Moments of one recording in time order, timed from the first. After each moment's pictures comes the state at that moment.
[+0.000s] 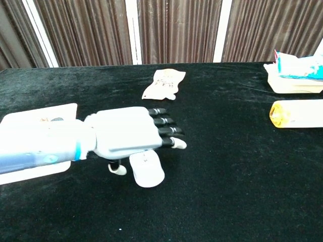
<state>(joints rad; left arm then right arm) -0.83 -1.64 -0.14 -1.46 1.55 0.65 0.81 0.25 -1.09 -0.07 -1.68 -1.39 1.50 -0.23</state>
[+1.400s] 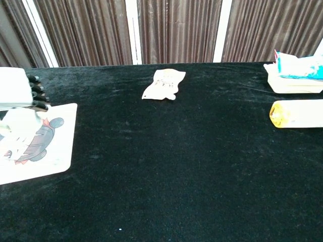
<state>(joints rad) -0.75 -1.36 0.24 -0.83 1.98 1.22 0.07 0.21 -1.14 0.00 -1.70 -1.42 1.41 -0.35</state>
